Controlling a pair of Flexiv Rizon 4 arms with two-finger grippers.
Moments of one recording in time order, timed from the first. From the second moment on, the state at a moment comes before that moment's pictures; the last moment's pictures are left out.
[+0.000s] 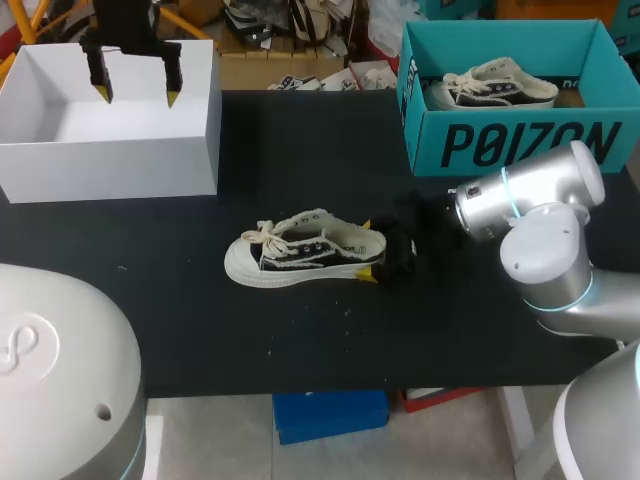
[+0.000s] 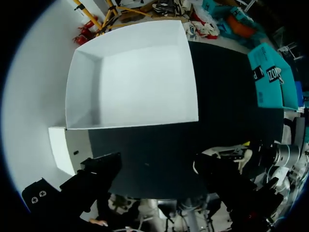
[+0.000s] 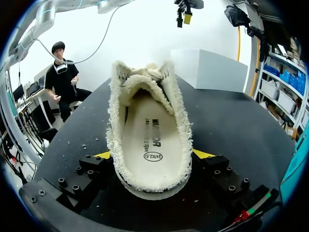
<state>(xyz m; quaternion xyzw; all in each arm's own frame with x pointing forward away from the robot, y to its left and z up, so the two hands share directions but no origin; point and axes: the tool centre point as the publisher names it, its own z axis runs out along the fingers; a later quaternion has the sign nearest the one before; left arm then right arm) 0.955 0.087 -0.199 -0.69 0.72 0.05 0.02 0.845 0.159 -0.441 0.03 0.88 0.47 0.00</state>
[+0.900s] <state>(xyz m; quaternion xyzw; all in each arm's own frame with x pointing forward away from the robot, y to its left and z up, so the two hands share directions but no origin) 0.898 0.023 -0.211 -0.64 0.76 0.06 0.00 0.845 0.159 -0.441 0.03 0.88 0.47 0.00</state>
